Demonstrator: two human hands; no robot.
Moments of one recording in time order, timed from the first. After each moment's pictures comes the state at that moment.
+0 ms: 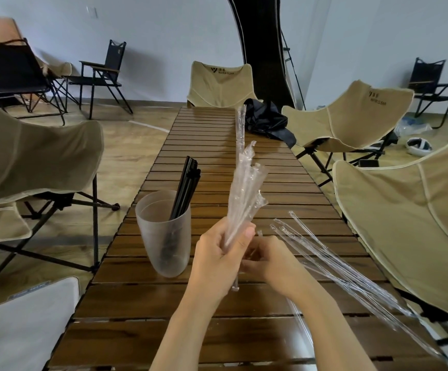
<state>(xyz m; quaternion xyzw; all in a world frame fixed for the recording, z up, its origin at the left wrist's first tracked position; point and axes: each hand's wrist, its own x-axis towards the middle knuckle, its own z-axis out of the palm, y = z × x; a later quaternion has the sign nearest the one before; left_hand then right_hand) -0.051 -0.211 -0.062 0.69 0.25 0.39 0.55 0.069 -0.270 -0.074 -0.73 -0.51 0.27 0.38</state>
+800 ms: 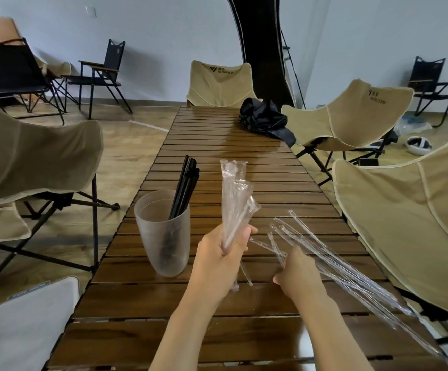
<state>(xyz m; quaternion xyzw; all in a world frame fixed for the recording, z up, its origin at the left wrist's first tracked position) -0.049 -0.209 -0.069 0.73 0.26 0.37 0.51 0.085 -0.286 -0.096 -0.93 -0.27 0.16 0.19</state>
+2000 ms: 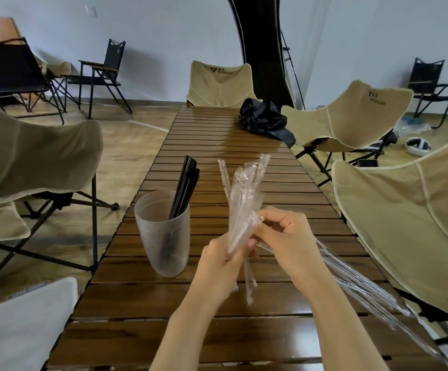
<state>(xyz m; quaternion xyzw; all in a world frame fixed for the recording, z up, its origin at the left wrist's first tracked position) -0.048 -0.208 -0.075 0.74 0.25 0.30 0.55 0.071 -0.275 -0.041 -0.62 -0.46 0.23 0.59</state>
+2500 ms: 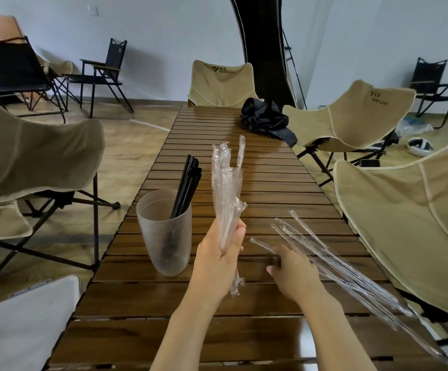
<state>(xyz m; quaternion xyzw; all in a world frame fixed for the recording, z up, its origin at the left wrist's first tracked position) -0.048 -0.205 -0.075 0.73 0.29 0.38 0.50 0.090 -0.283 -0.102 -0.90 -0.39 0.12 0.14</state>
